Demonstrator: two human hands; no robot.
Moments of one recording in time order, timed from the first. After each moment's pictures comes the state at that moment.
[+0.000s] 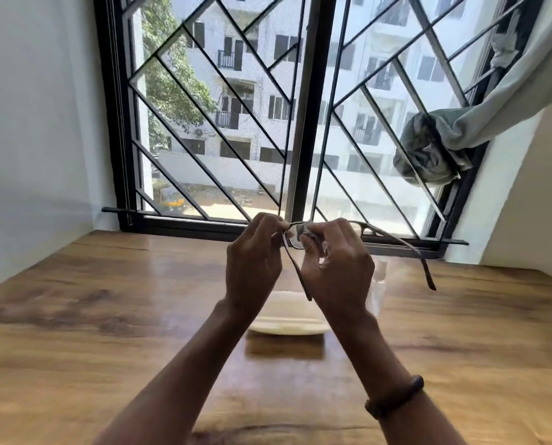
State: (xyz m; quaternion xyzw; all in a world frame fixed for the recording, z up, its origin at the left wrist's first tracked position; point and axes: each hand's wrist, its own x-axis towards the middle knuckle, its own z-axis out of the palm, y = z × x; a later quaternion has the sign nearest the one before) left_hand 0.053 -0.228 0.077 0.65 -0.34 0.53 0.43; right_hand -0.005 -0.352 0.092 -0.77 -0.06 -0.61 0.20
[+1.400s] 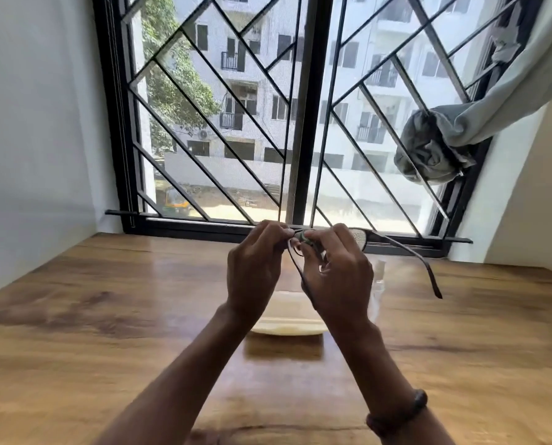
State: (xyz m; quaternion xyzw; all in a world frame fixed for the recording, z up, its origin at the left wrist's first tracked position) left_hand 0.048 -0.236 0.072 0.64 -0.35 0.52 0.44; right_hand -0.011 -0.359 0.083 -0.78 -0.07 -0.58 0.22
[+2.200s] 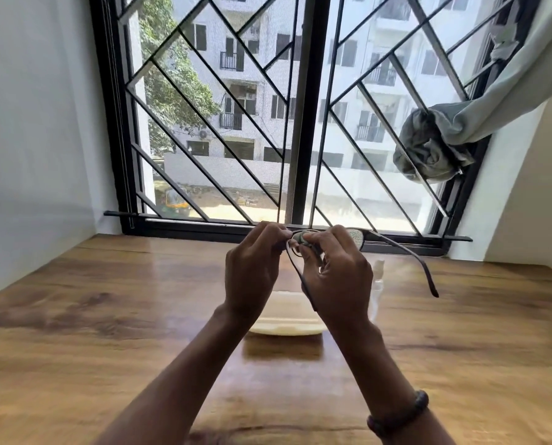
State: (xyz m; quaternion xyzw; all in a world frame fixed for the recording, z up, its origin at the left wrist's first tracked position) left_hand 0.054 -0.236 0.069 0.65 -0.34 0.52 0.43; right_hand -0.010 -0.363 0.081 -0.78 -0.07 -0.58 0.22
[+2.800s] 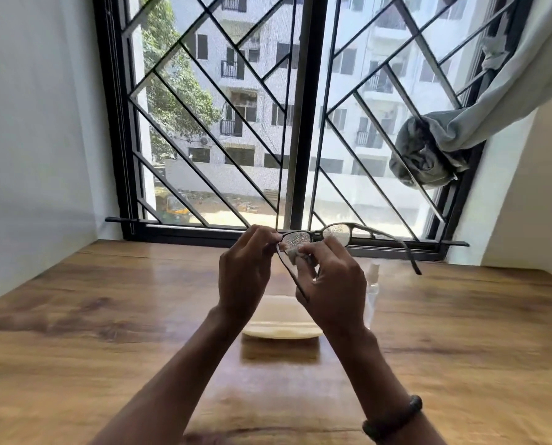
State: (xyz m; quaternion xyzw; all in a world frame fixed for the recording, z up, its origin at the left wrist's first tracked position) left_hand 0.061 -0.231 0.067 0.65 -0.34 0.52 0.43; right_hand -0.015 -0.364 0.078 -0.81 -0.06 -0.54 0.24
